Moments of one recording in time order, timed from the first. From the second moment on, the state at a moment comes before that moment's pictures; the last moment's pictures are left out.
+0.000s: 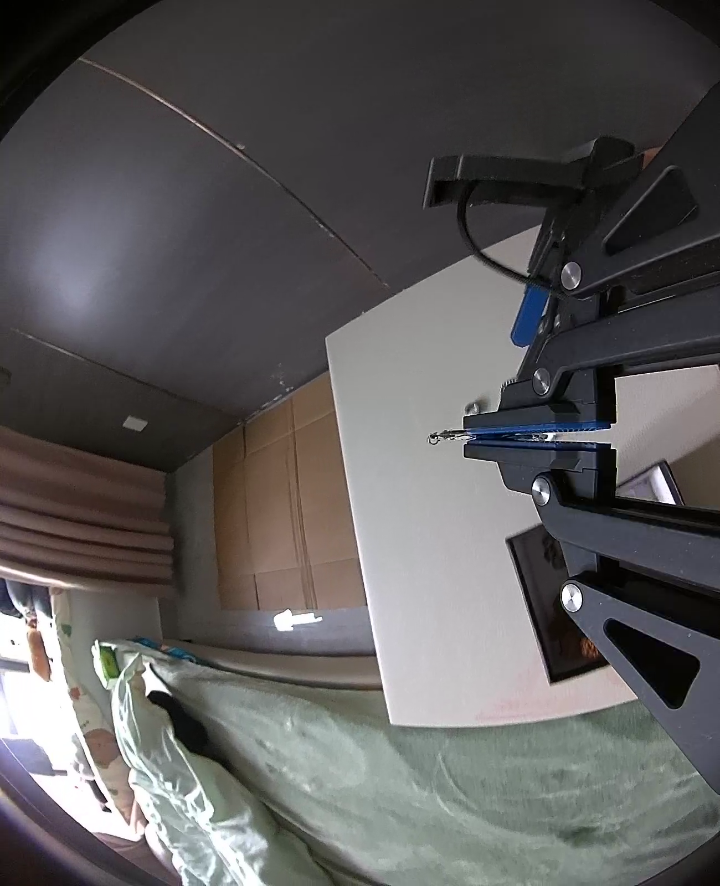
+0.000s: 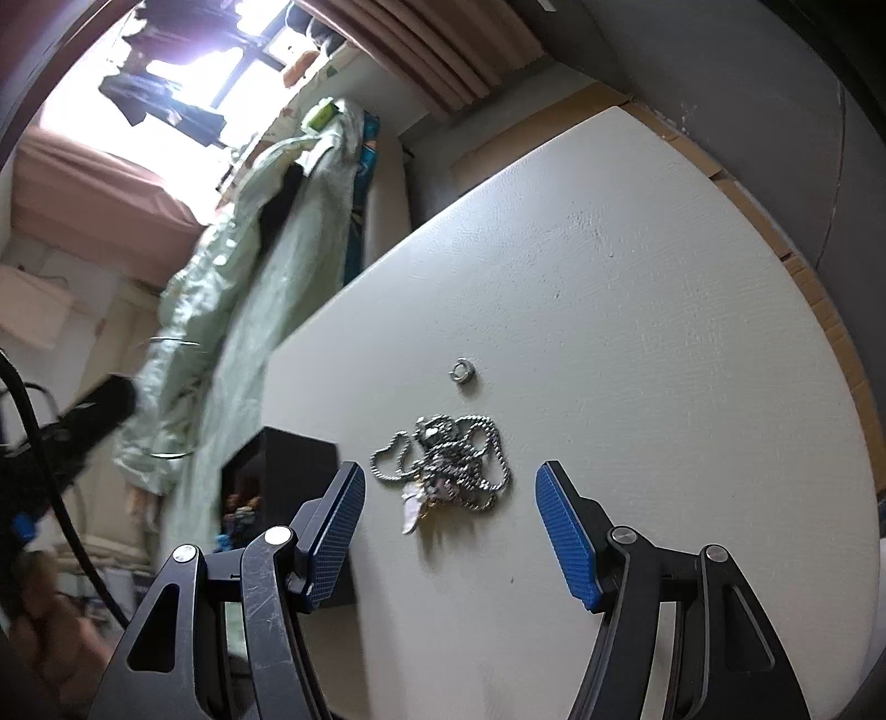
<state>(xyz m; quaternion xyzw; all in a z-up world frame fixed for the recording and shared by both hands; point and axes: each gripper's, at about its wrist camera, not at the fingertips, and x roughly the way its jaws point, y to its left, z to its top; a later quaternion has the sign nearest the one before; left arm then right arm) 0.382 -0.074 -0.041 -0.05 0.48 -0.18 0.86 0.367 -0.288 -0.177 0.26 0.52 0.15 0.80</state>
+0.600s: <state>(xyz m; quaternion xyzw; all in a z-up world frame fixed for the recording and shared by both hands) 0.354 -0.017 -0.039 -0.09 0.48 -0.14 0.86 0.379 -0.236 -0.176 0.11 0.54 0.12 0.83</state>
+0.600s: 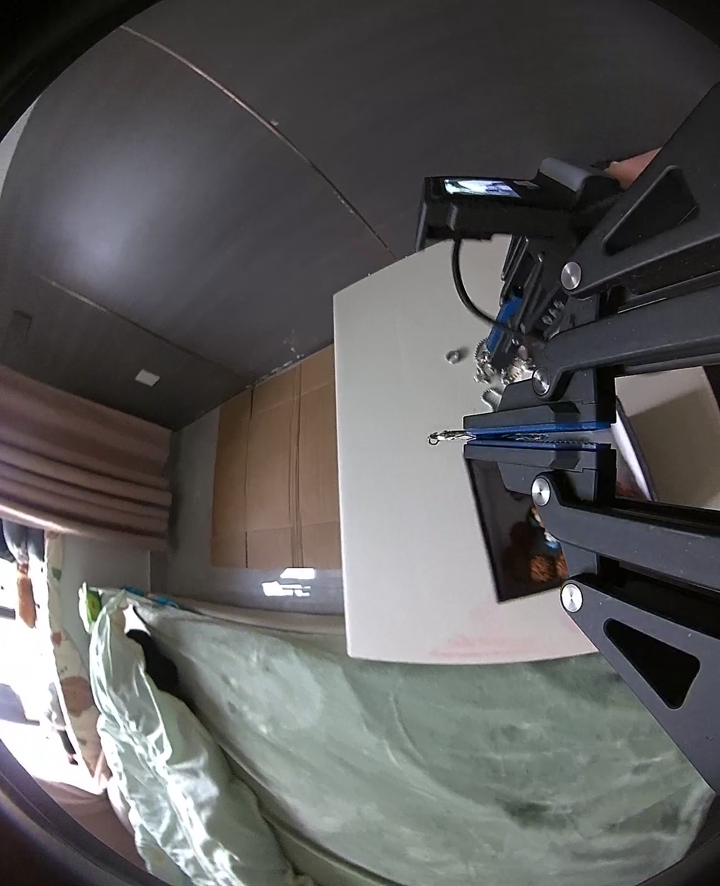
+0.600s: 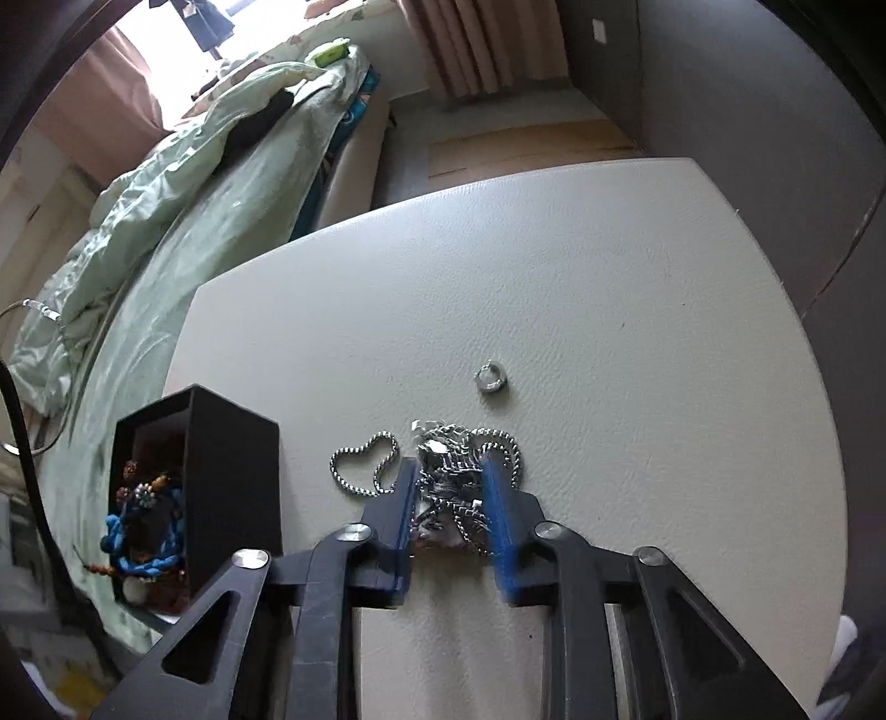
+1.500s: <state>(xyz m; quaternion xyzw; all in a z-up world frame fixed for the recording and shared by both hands) 0.355 0.012 -0.099 -0.14 0.54 -0.13 0.82 0.339 -0.232 -0.016 0.13 0.40 0.21 0.88</state>
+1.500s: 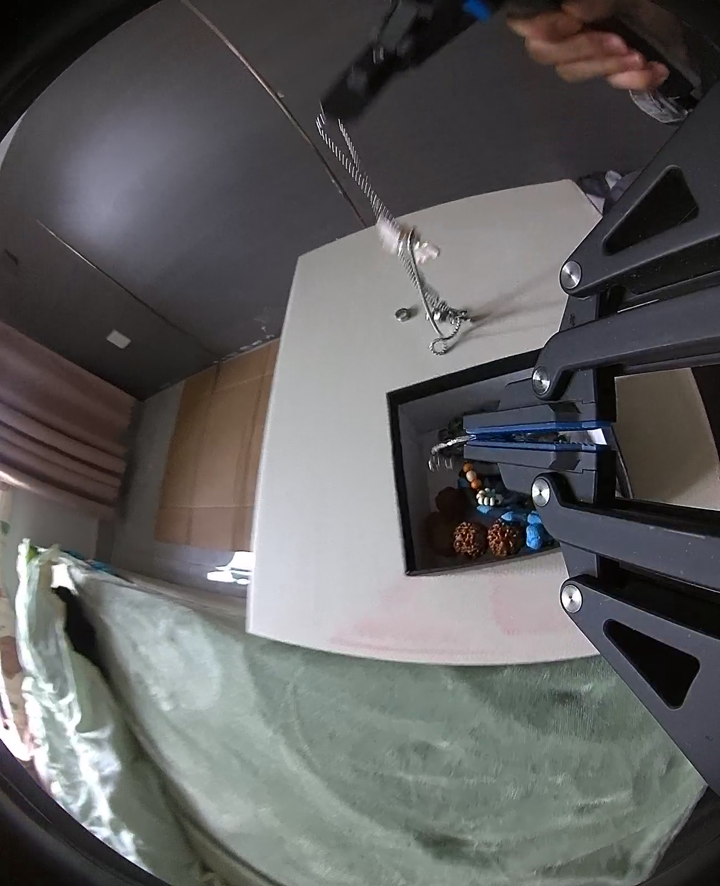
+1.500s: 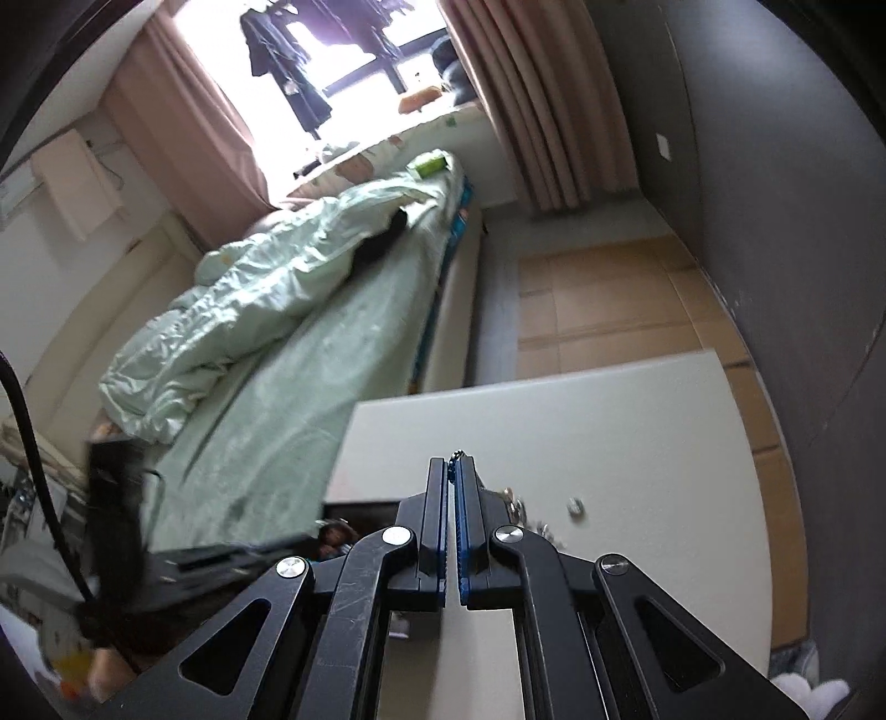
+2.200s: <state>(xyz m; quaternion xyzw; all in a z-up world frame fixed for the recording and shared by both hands) 0.333 0.041 -0.074 -0.18 0.50 -0.12 0.84 0.349 -0.223 -0.032 0.11 0.45 0.21 0.86</state>
